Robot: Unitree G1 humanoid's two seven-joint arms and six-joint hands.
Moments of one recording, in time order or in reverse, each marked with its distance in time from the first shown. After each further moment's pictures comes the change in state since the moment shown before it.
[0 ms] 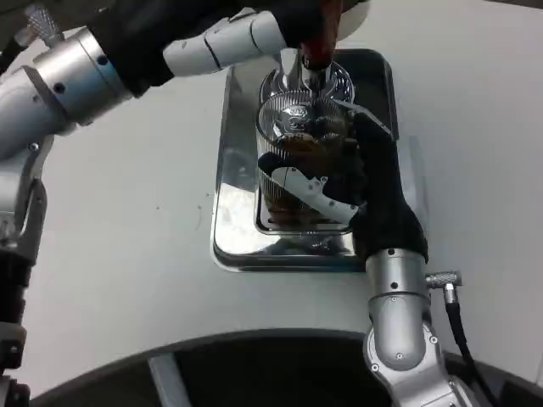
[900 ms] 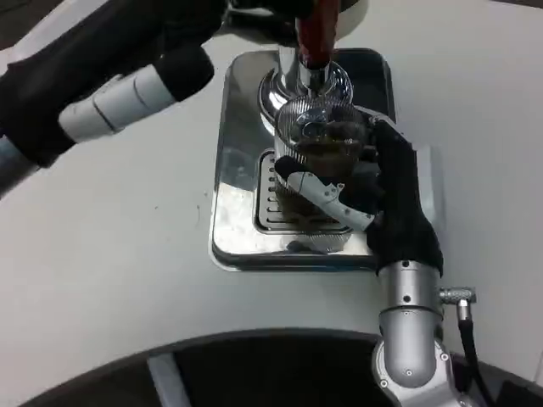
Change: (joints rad) left arm 0.381 0.099 0.191 -0.411 -0.152 0.172 0.000; right arm 0.072 0.004 -0.001 -0.080 -0.010 -0.001 -0.033
